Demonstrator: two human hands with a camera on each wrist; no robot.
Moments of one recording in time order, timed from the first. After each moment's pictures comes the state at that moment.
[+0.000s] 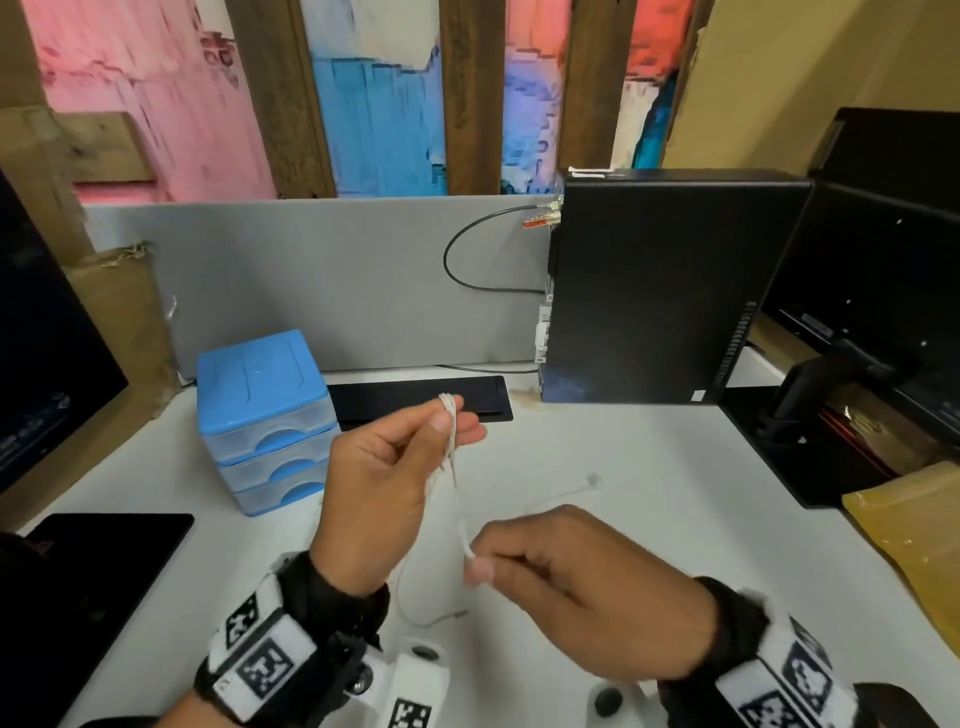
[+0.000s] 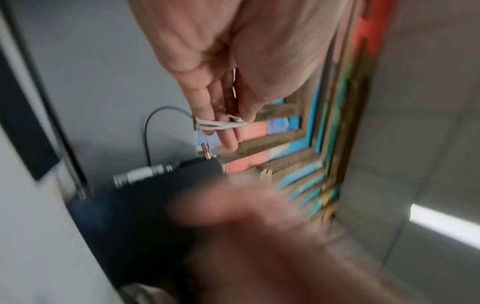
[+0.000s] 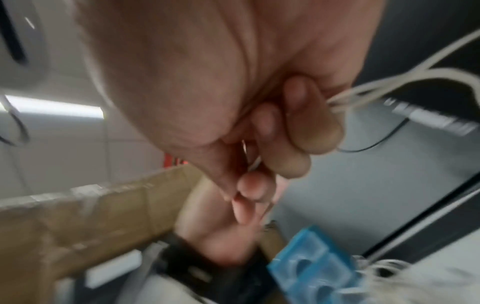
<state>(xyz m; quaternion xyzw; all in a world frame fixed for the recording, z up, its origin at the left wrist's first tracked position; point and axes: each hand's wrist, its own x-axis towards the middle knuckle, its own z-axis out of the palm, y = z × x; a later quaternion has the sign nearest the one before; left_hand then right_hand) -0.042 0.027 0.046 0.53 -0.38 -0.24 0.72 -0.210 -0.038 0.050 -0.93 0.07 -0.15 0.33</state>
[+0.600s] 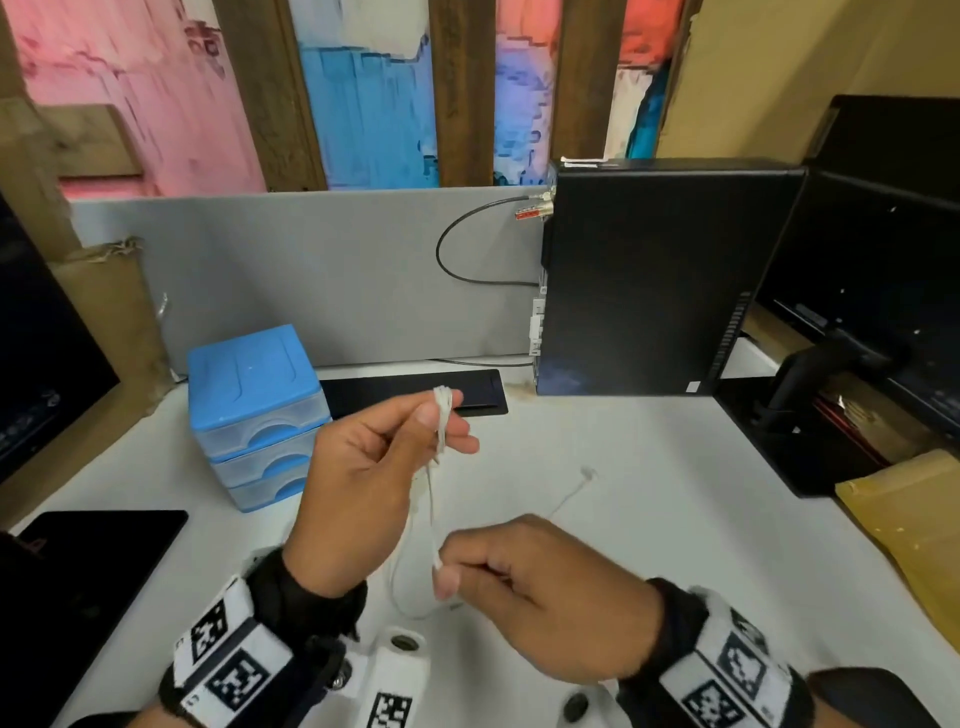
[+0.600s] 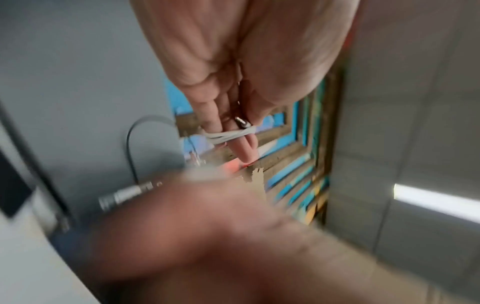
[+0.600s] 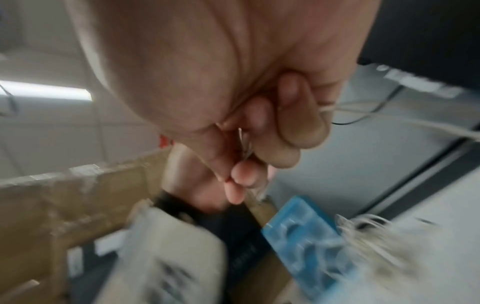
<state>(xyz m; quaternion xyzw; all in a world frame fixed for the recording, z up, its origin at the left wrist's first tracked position) -0.039 0.035 0.052 0.52 -0.46 -0.22 0.68 -0.198 -0.032 0.032 -0.92 0.08 -0.12 0.36</state>
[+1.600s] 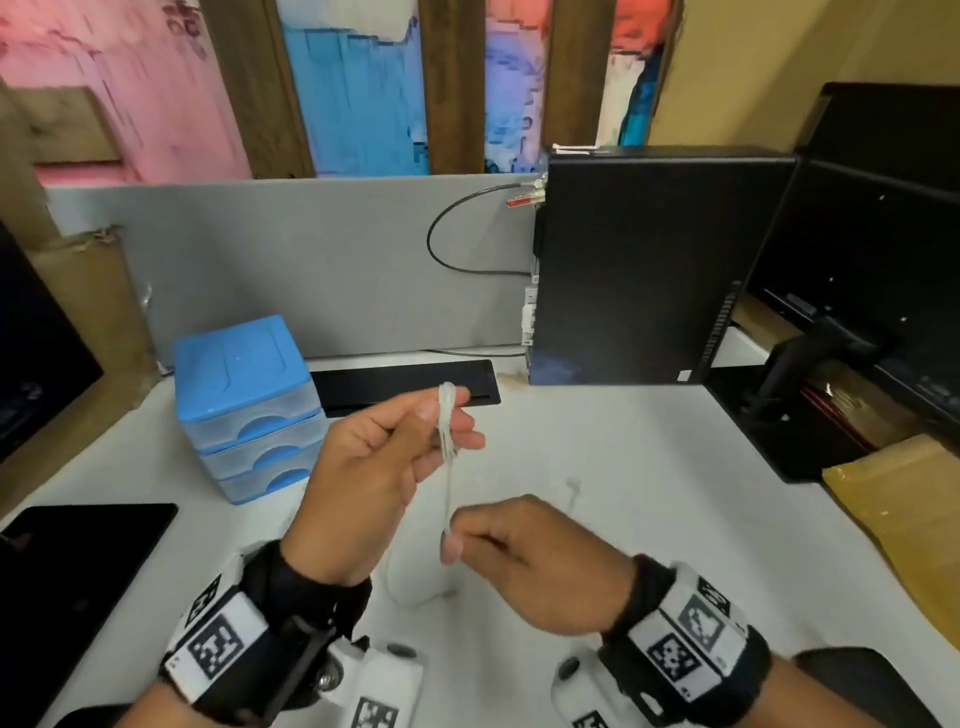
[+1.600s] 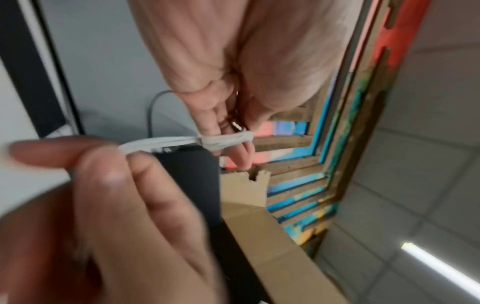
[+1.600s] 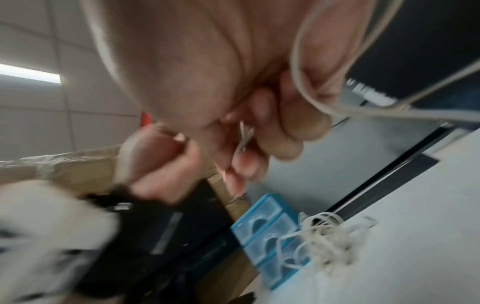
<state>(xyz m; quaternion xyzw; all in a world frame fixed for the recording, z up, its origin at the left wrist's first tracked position) -0.041 0.031 0.045 0.47 -0.41 -0.35 0.70 -0.192 -0.049 0.008 -0.90 0.15 -0.12 0.38</state>
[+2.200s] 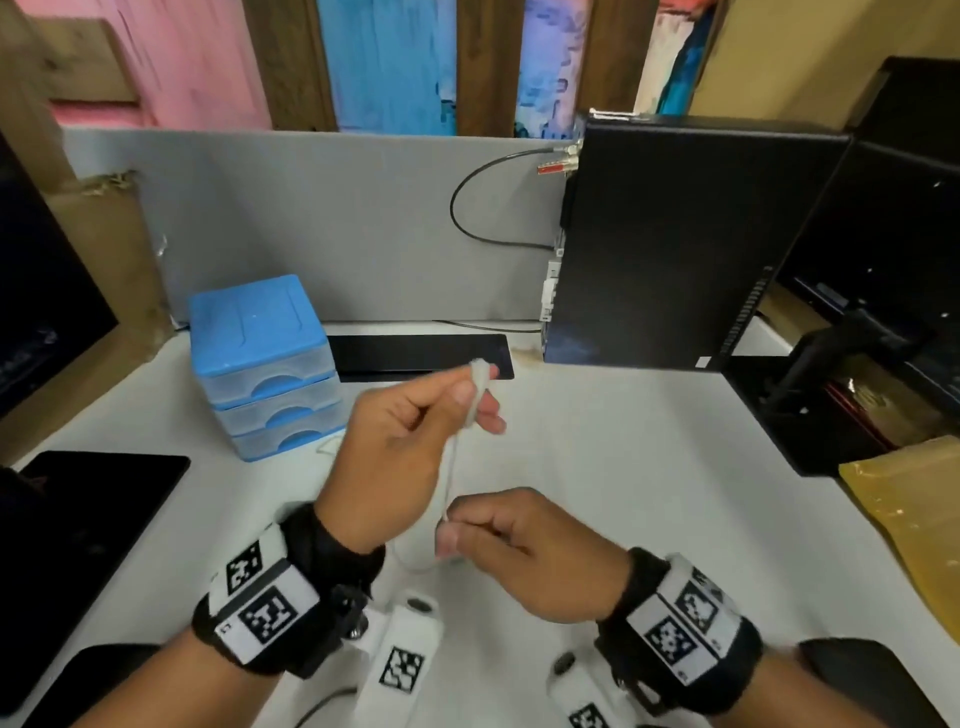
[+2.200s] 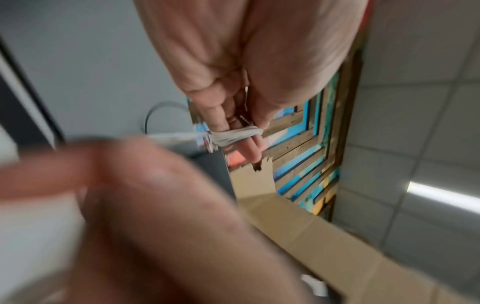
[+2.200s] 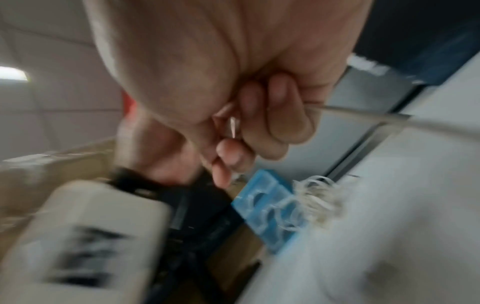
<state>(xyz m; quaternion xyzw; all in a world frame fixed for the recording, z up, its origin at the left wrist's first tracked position) -0.041 0.030 0.032 0.53 -0.49 -0.23 0.66 -0.188 -0.034 0.001 -0.86 0.12 -0.11 0.48</state>
